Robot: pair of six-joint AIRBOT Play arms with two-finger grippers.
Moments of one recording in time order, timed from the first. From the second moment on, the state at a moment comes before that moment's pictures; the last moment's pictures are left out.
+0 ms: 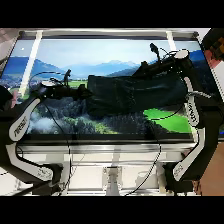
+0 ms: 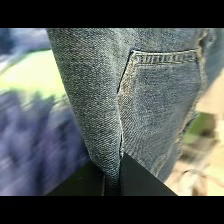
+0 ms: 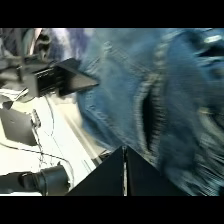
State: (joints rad) left arm 0.01 -1.69 1.19 0.48 -1.08 -1.05; right arm -0.01 -1.97 1.90 -0.56 1.48 1.28
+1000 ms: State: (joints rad) left arm 0.21 -1.24 1.22 0.83 -1.18 -1.26; right arm 0.33 -2.16 1.89 -0.65 1.31 1.47
